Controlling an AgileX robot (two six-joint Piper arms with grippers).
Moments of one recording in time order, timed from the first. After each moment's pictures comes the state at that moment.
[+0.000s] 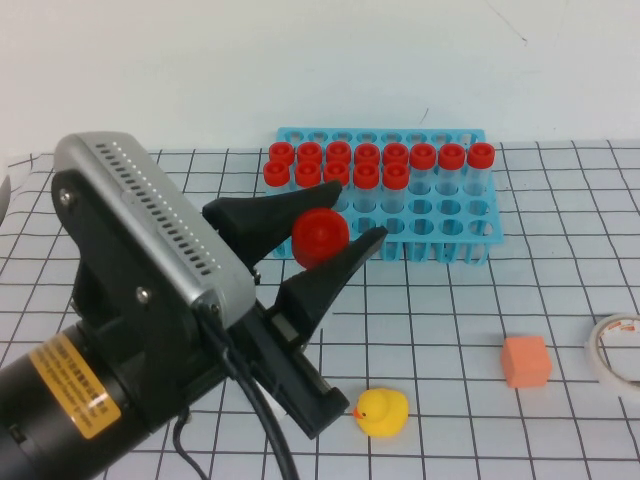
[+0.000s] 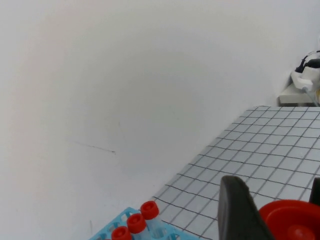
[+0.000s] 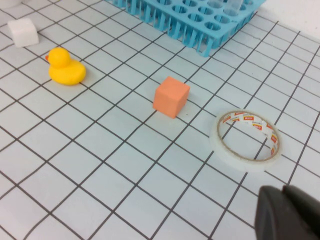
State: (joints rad) right arm 0.85 0.04 -0.55 -0.40 1.12 0.17; left arm -0.86 0.99 -0.68 -0.02 -0.32 0.22
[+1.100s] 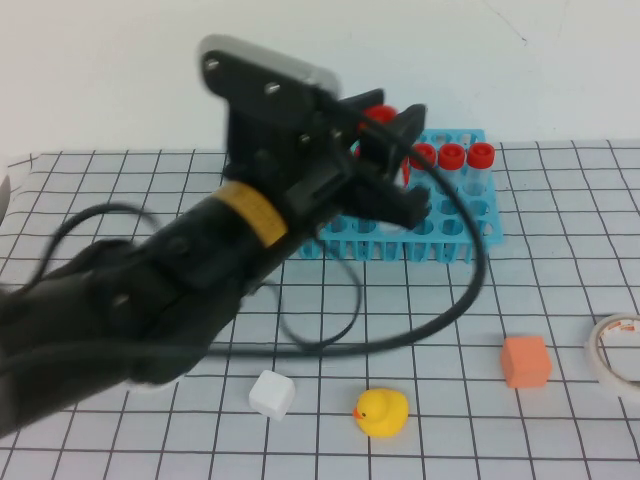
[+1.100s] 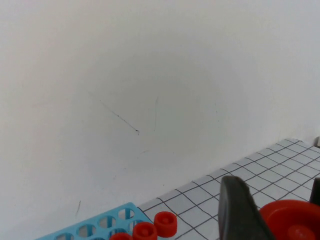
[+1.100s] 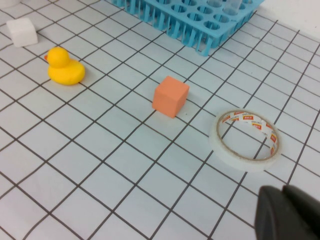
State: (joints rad) right arm 0.85 0.04 -0.55 -0.40 1.12 0.17; left arm -0.68 1.48 -0.98 0.09 -0.50 -0.24
